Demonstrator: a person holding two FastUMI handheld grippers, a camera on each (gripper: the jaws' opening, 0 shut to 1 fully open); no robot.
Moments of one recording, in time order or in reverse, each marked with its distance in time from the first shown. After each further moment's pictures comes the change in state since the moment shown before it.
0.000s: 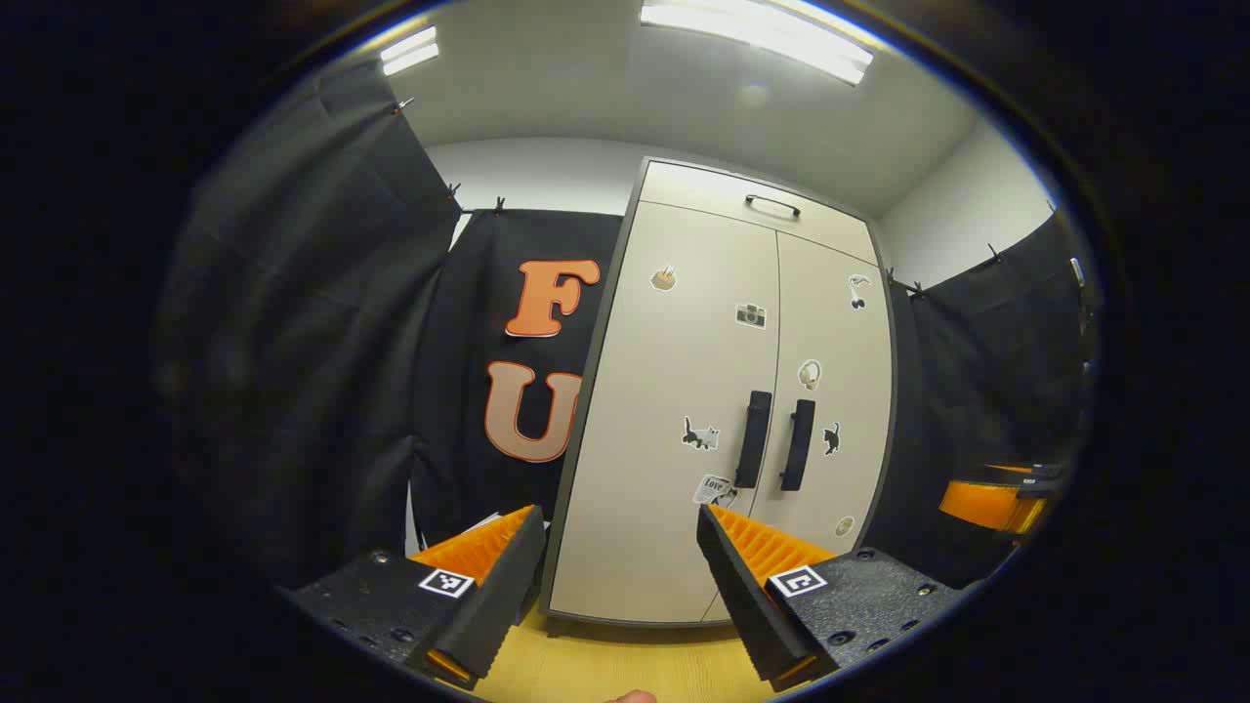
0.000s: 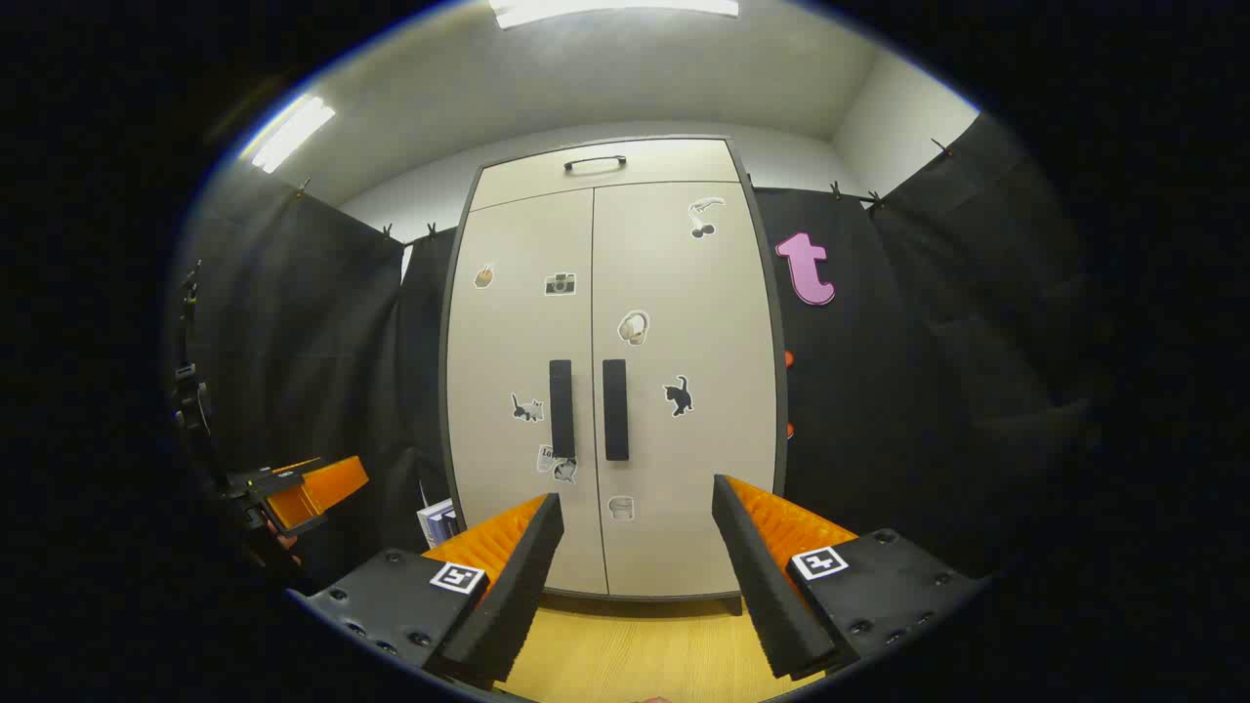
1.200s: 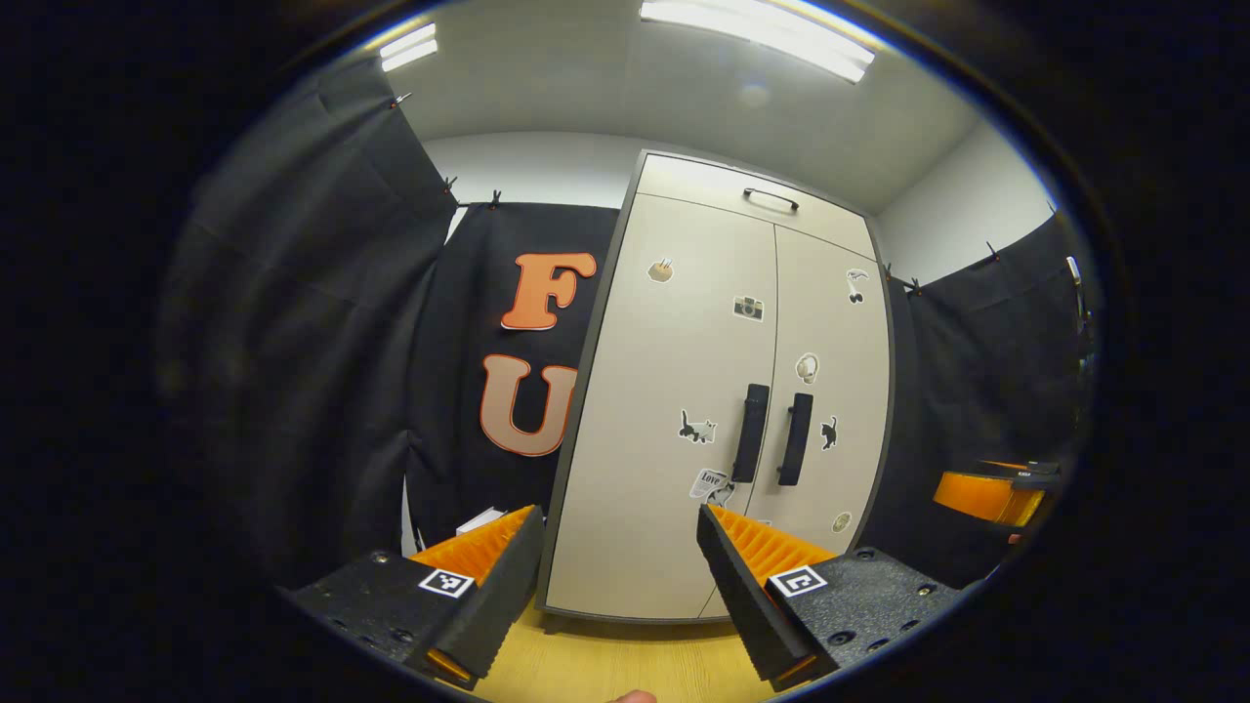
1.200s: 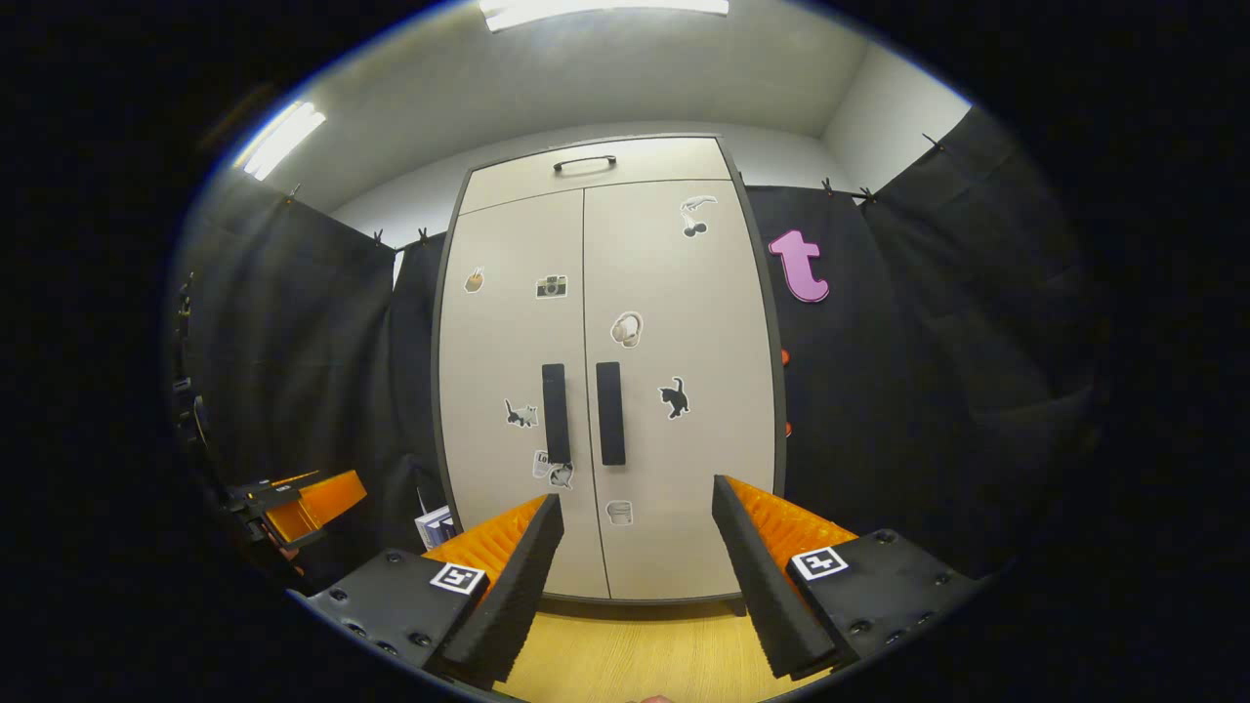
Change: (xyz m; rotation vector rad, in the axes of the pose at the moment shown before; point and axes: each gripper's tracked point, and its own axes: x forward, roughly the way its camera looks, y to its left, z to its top) left arm 0.003 0.000 -0.005 -0.004 0.023 -0.010; right arm 0.012 0.004 0.006 0.020 -0.003 0.000
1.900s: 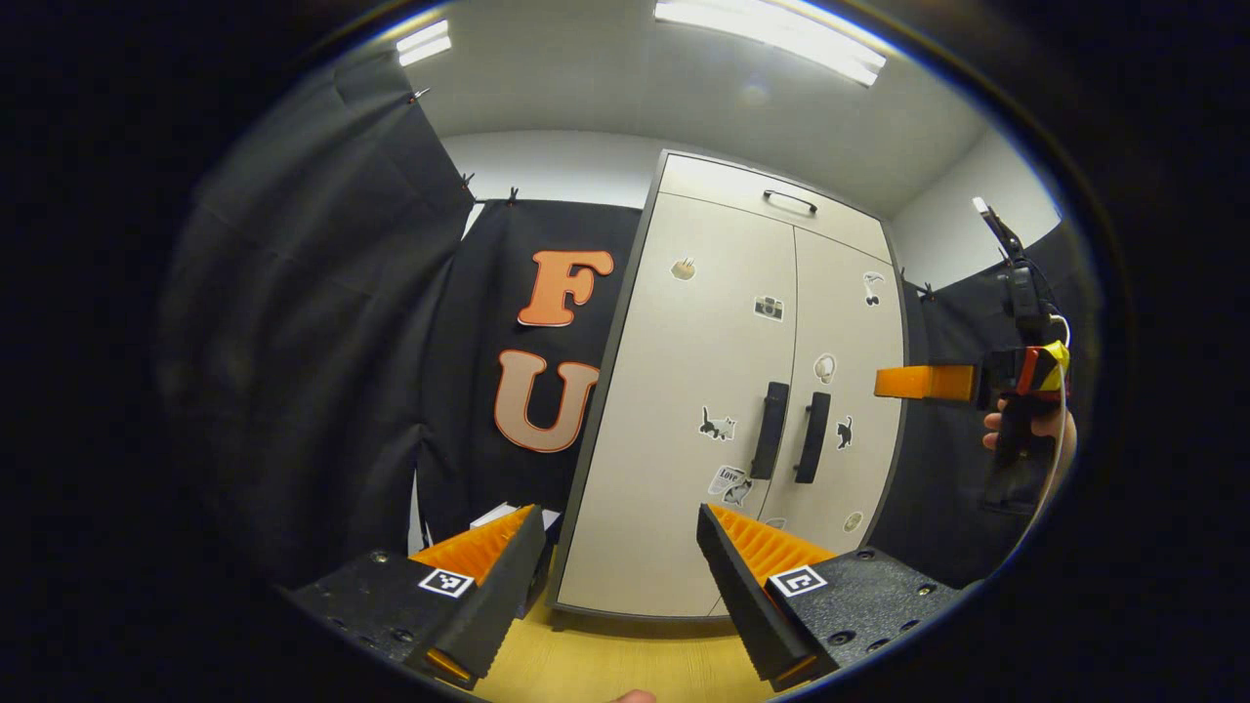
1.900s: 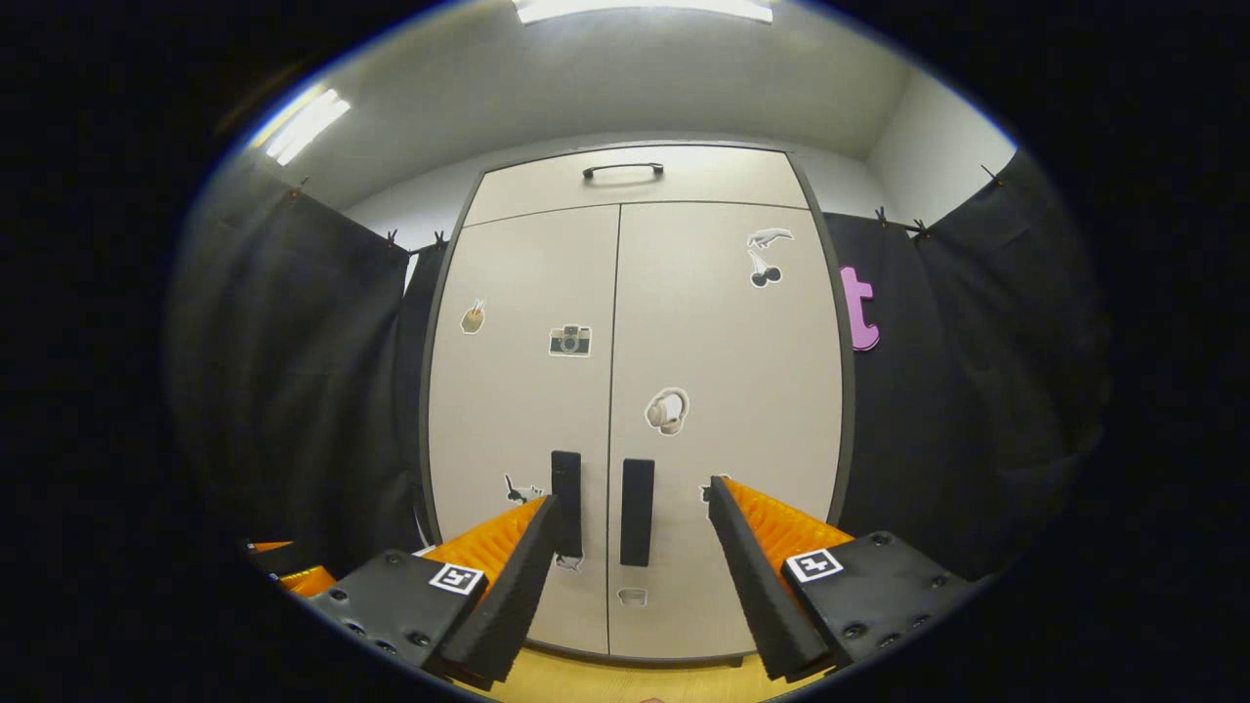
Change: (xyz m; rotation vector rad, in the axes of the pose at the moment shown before) left arm -0.006 0.024 -0.005 -0.020 -0.001 0.038; right arm 0.123 0.030 0.095 -0.096 -0.050 0.035
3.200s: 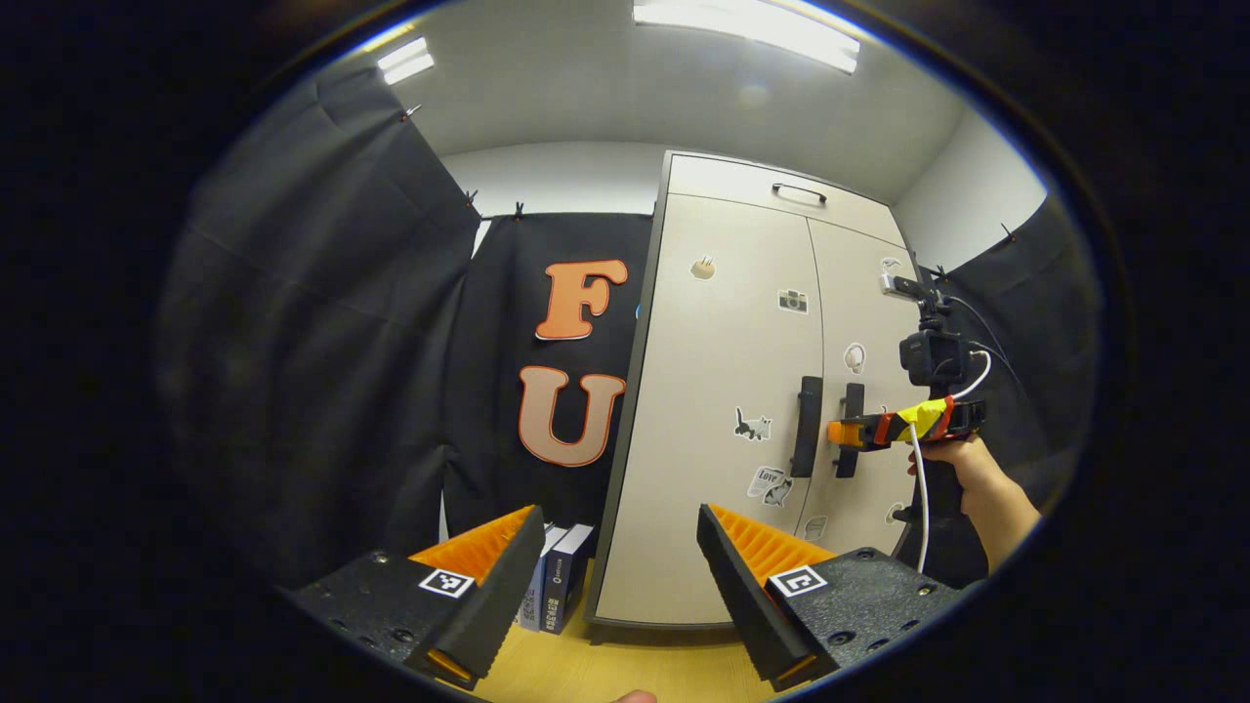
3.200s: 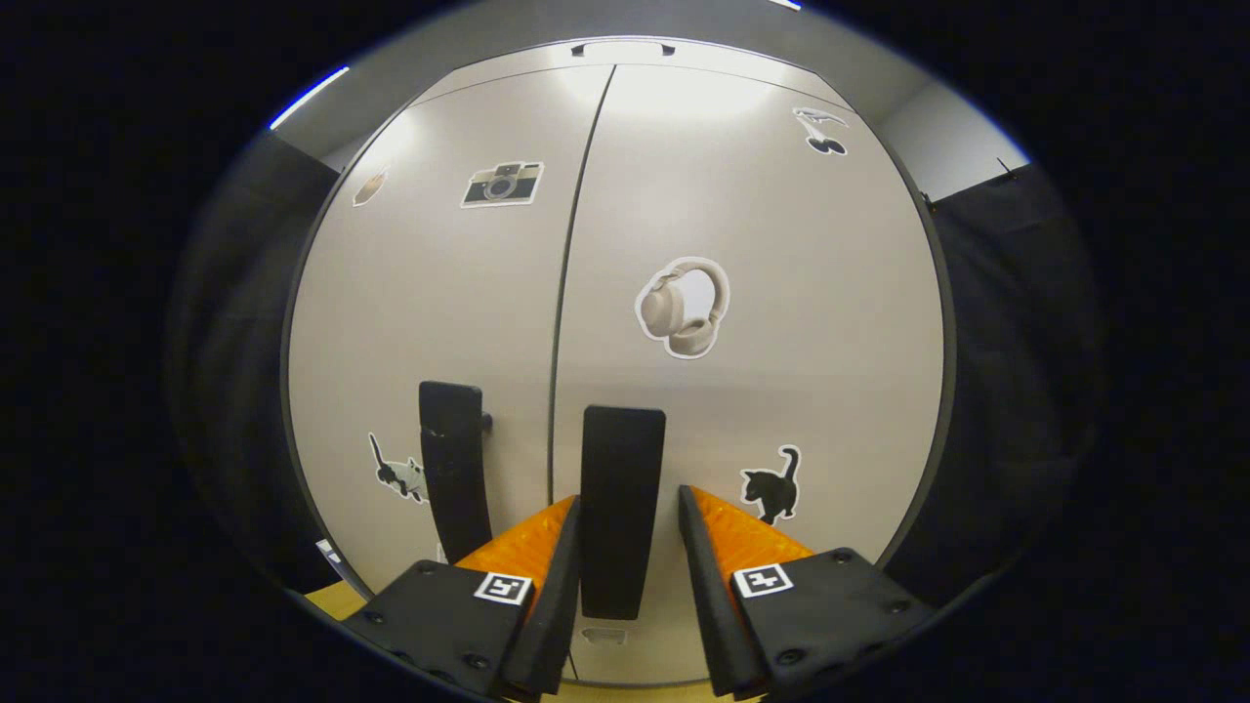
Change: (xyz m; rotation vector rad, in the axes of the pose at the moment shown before) left arm 0.016 0.019 0.001 0.075 -0.033 0.045; right arm 0.140 -0.005 -0.091 -0.031 0.109 -0.090
